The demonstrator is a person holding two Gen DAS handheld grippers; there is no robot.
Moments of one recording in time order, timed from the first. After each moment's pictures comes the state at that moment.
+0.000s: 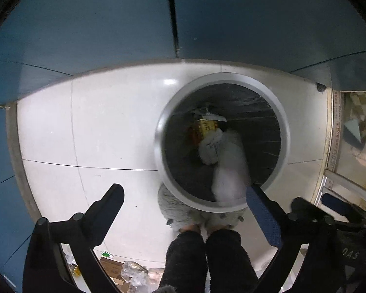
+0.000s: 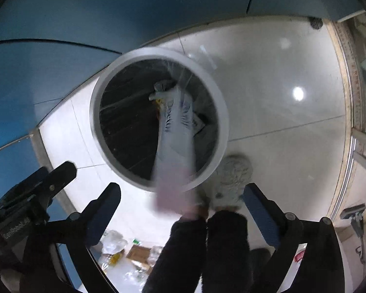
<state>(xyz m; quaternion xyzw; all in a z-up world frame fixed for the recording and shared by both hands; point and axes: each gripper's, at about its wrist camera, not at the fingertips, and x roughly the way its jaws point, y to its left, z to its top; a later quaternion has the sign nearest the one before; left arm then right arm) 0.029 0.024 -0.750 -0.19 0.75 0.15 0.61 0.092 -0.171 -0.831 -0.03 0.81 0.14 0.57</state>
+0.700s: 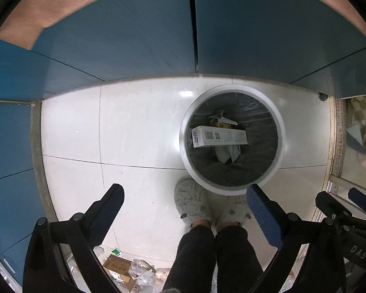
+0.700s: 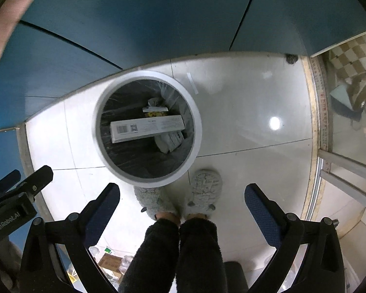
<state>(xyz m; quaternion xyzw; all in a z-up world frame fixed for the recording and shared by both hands) 0.004 0.015 -0.666 -0.16 0.73 0.20 0.64 0.083 -0.171 -0.736 -0.11 0.75 0.14 0.63</state>
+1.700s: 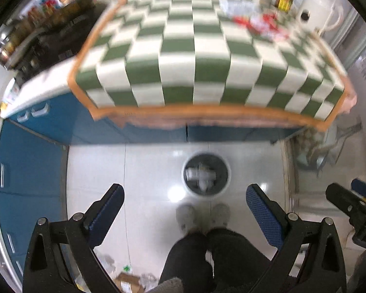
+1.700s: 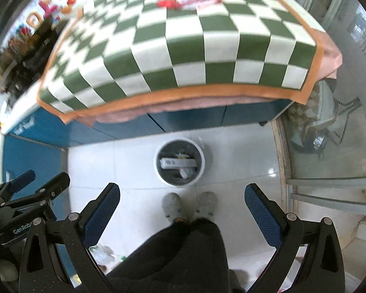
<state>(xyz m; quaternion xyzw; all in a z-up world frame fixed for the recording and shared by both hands) -0.047 -0.002 -0.274 -0.13 0.58 0.20 0.78 0.016 -0.197 -0.266 -0.06 0.63 0.19 0.75</state>
